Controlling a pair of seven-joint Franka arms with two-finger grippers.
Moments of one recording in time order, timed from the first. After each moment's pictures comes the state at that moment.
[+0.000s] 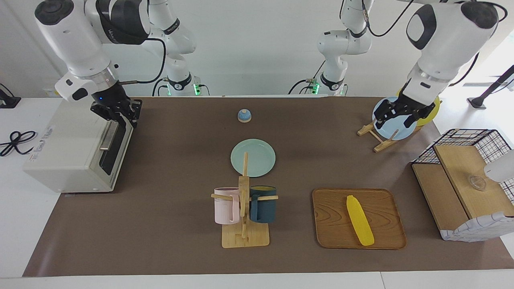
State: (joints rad) left arm -0.11 0.41 -0.04 -1.35 -0.04 1.73 -0.09; right arm -0.09 0.03 0.07 -1.71 -0.04 1.72 -0.05
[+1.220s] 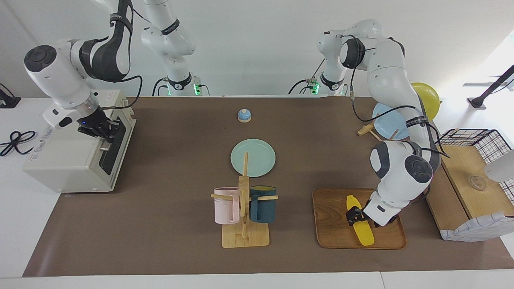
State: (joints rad) left arm -0.11 0.86 -0.07 -1.09 -0.02 2.07 0.00; right arm -0.26 0.01 0.06 -1.93 -0.04 1.89 -0.25
